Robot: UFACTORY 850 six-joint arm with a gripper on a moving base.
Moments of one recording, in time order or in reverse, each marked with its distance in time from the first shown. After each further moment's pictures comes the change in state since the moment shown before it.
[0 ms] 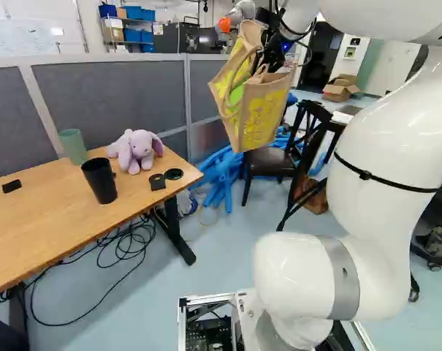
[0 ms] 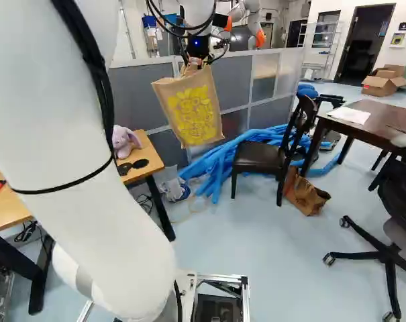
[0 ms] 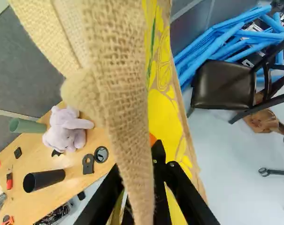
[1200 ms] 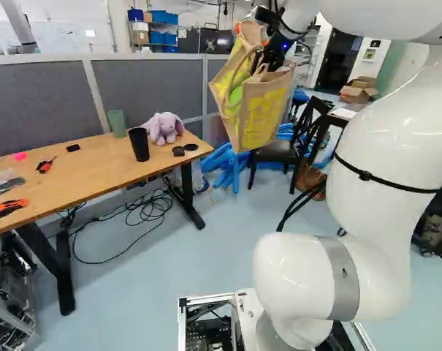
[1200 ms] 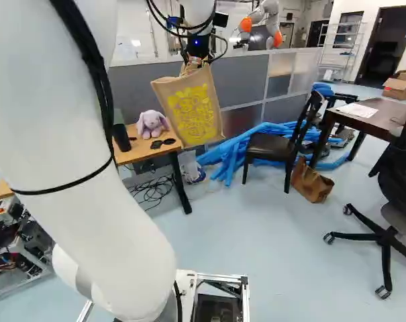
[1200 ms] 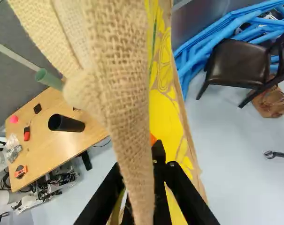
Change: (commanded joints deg) arm 0.0 0.0 0.0 0.0 0.0 0.0
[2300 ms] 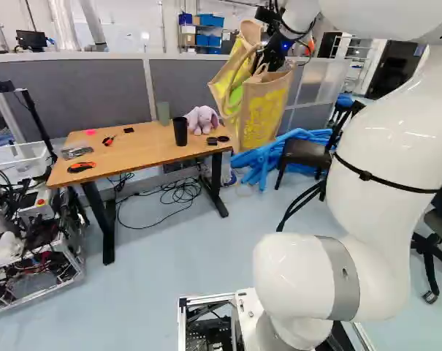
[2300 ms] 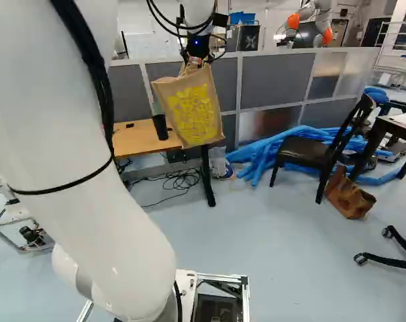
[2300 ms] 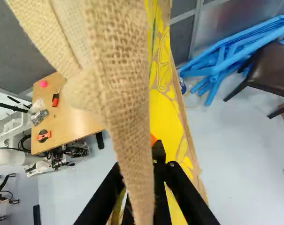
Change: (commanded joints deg) arm 0.0 0.0 0.0 0.0 0.0 0.0
